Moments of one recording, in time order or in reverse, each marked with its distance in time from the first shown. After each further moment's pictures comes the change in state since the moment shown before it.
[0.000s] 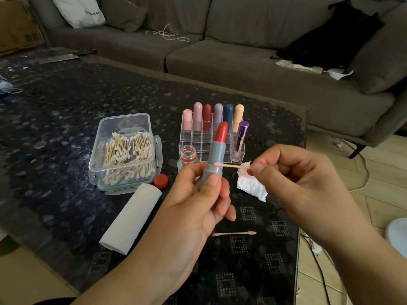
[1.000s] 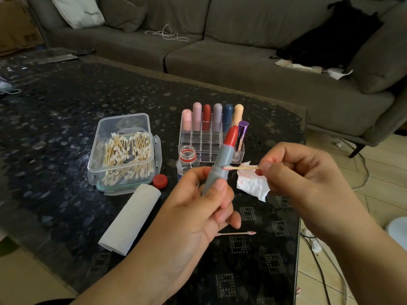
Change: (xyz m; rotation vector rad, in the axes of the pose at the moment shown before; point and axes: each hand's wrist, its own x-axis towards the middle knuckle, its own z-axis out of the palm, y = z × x) left_hand 0.001 0.000 0.003 -0.066 -0.038 -0.097; right_hand 0.004 0.007 -0.008 0.048 -0.012 0.025
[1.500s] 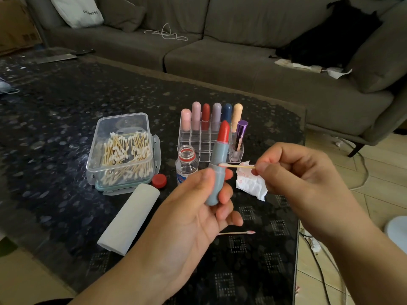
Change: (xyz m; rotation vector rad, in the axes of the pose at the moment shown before) left_hand 0.003 0.001 -0.001 -0.081 0.005 -0.060; right_hand -0.001 0.000 0.000 -0.009 -0.021 0.007
